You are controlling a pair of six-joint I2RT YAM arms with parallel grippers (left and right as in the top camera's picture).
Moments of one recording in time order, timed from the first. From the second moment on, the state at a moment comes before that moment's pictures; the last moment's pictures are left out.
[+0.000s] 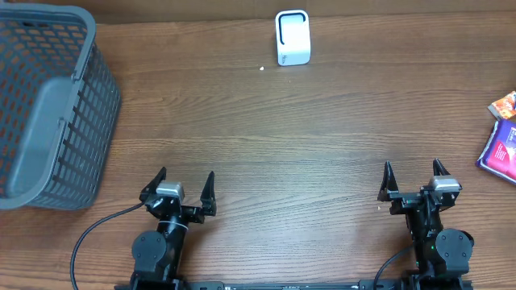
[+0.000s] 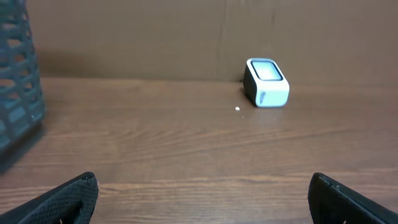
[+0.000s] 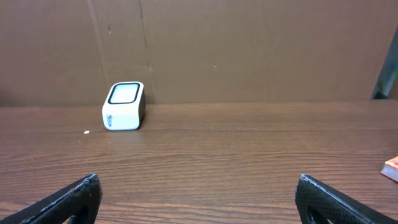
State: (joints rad) left arm -0.10 0.03 0.01 -0.07 0.04 -0.10; right arm 0.01 0.01 0.02 -0.03 -0.03 0.04
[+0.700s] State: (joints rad) left arm -0.03 0.02 0.01 -0.08 0.01 -0.01; right arm 0.01 0.01 0.02 -0.04 -0.03 0.04
